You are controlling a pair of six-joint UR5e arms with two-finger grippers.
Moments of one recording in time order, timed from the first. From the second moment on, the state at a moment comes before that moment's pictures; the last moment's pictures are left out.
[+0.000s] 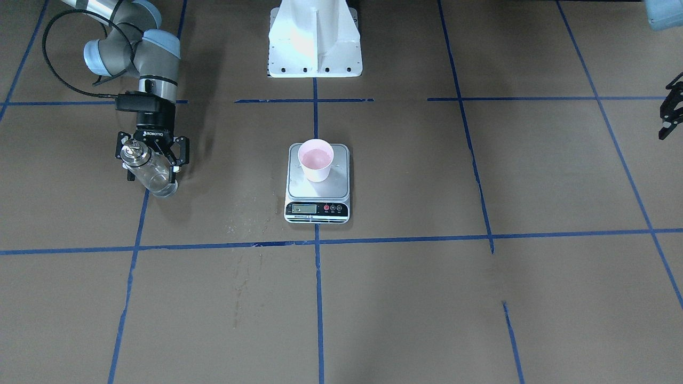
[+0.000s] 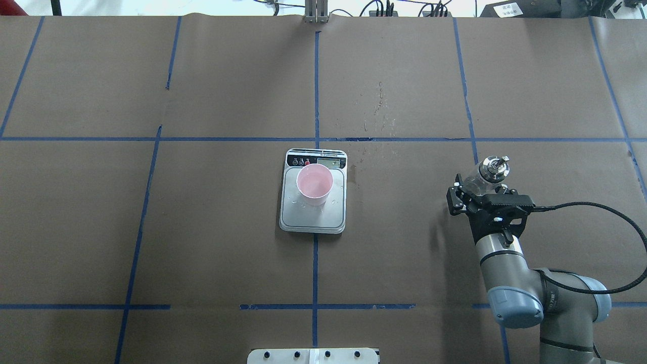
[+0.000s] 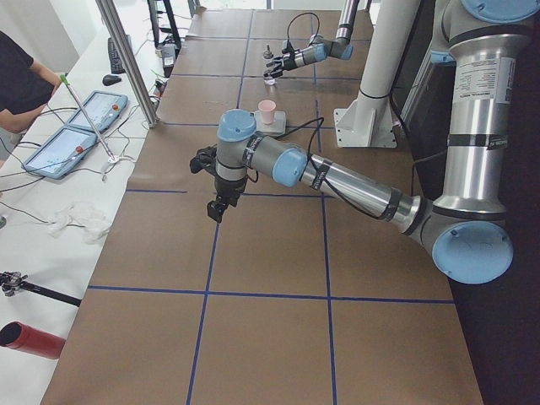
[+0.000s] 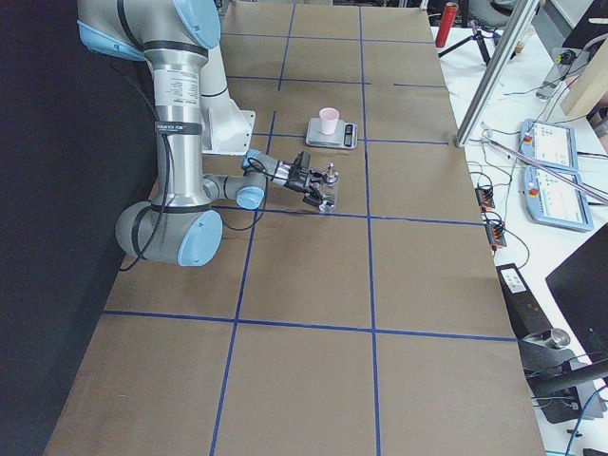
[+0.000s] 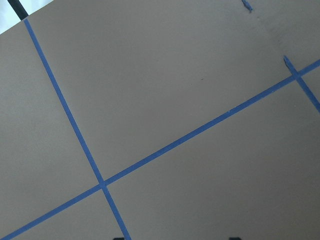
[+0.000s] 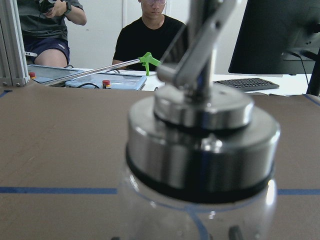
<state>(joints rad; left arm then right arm) -1.38 -1.57 -1.95 -1.62 -2.22 0.09 0.22 -1.55 1.72 -0.91 0.55 1.42</state>
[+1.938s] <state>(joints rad) -1.38 -1.57 -1.97 -1.61 -2.22 0.08 0.21 -1.24 1.78 -1.00 0.52 1.07</state>
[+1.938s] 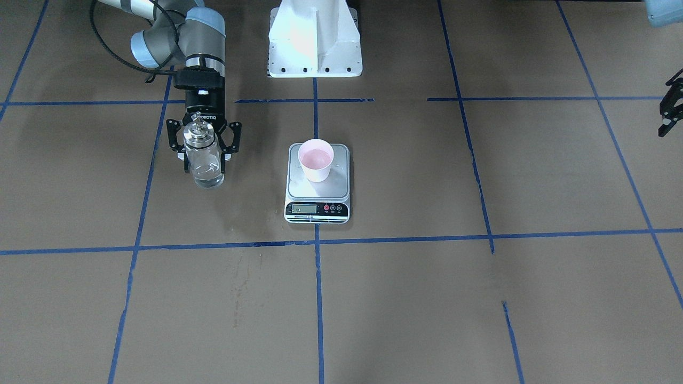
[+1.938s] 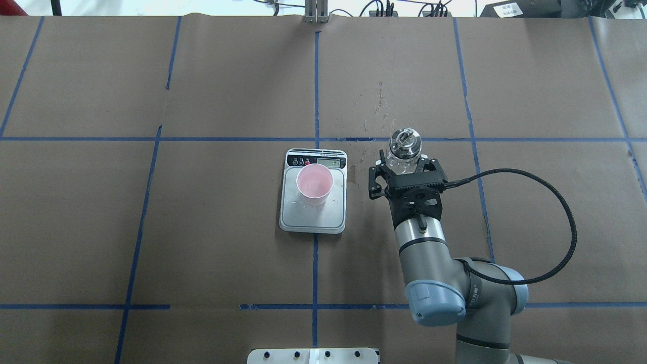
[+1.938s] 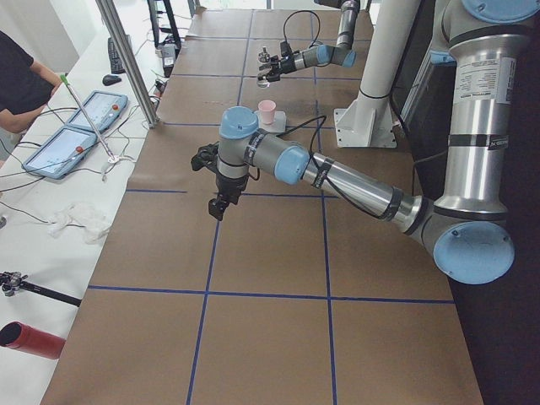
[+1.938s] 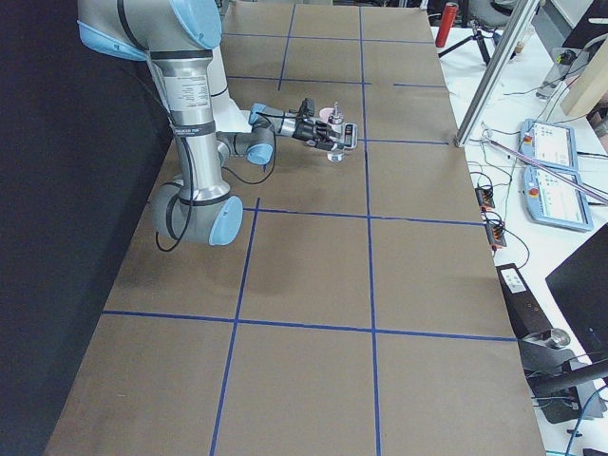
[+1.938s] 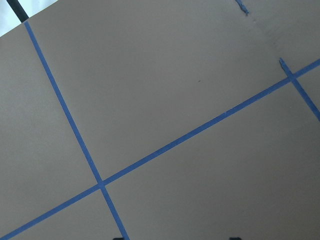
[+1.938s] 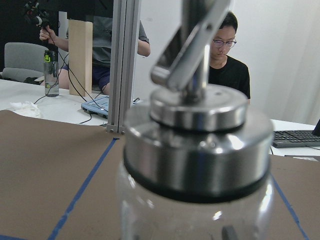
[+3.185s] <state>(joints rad) -1.38 -1.56 -1.98 -1.61 -2.22 0.08 0.21 -1.10 1.77 -1.62 0.43 0.65</state>
